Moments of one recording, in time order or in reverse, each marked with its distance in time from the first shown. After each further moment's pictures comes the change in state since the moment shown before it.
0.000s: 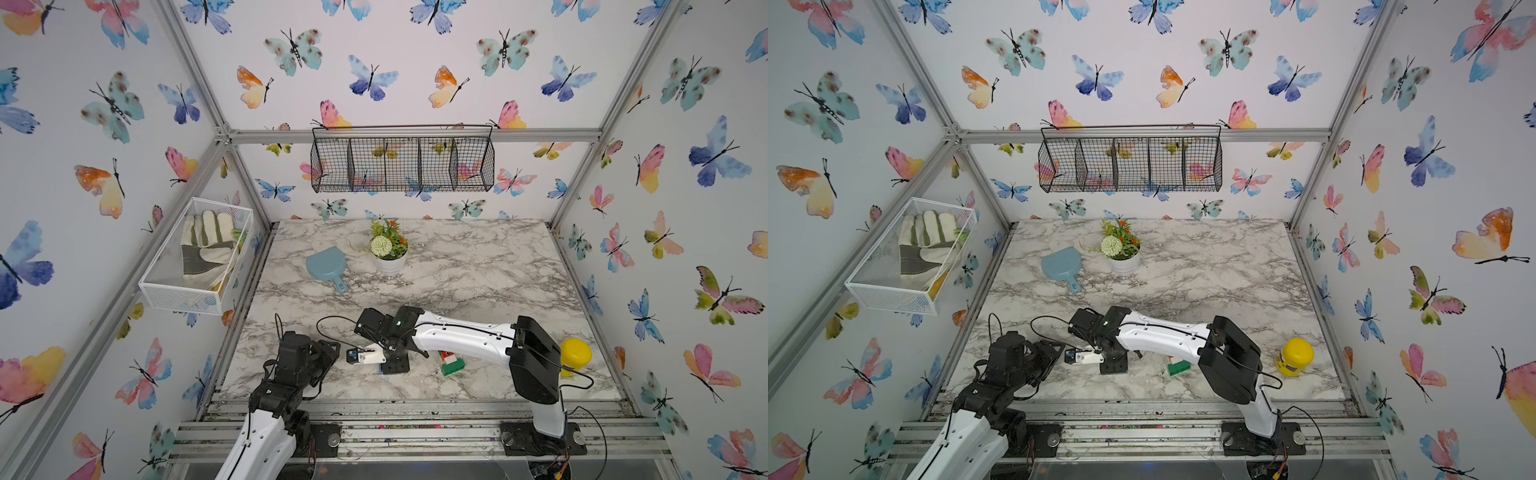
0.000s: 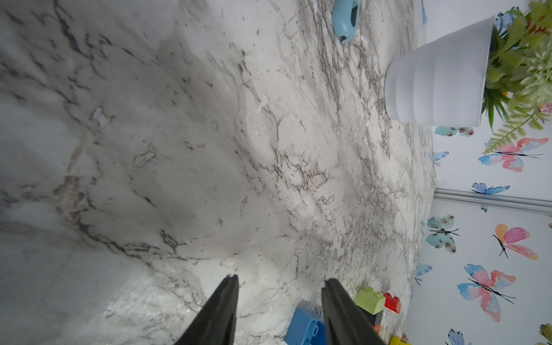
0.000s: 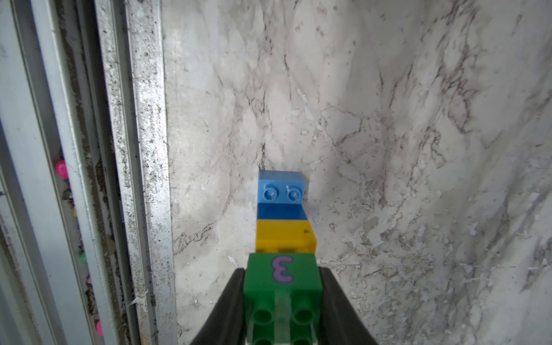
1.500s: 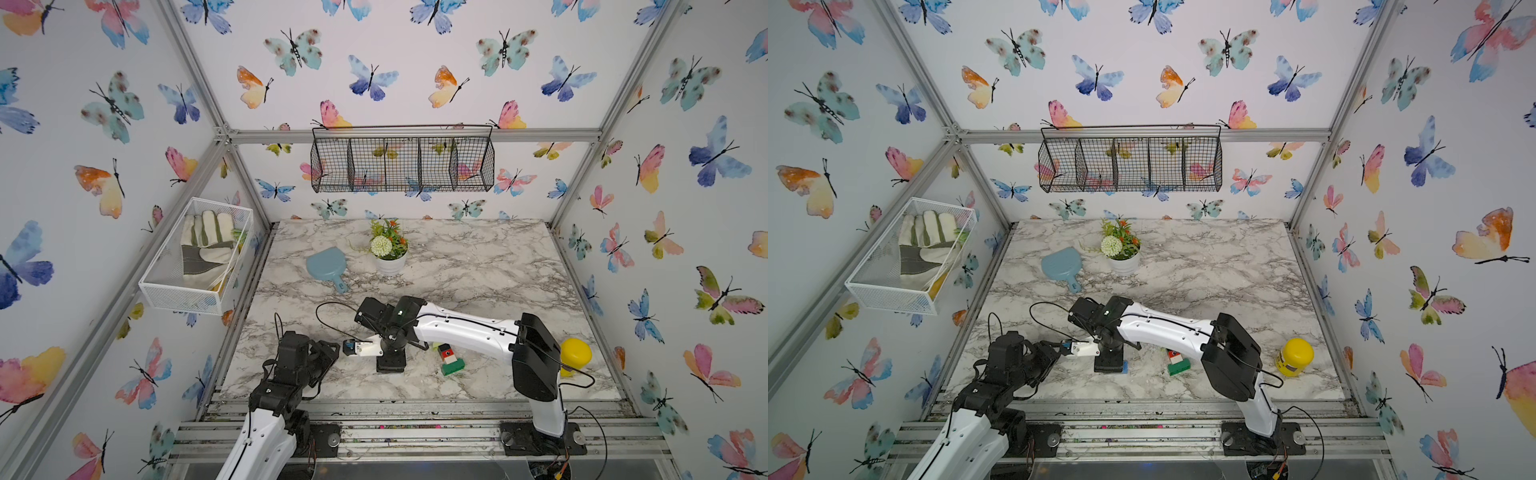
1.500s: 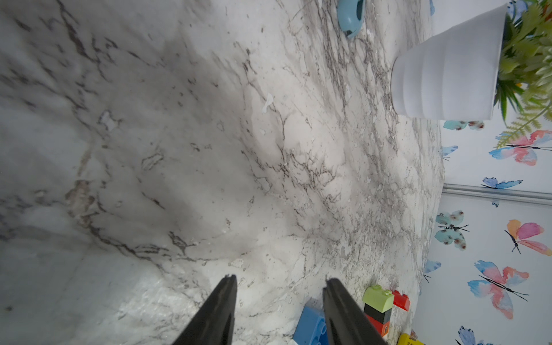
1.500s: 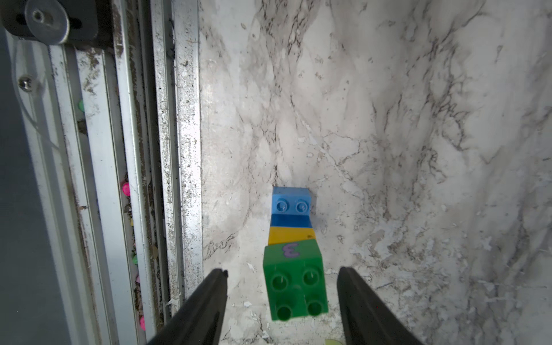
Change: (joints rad) left arm 0.026 0.013 0.000 -0.010 0.025 0.049; right arm -0.045 -0.005 0.074 -0.045 -0.139 0.039
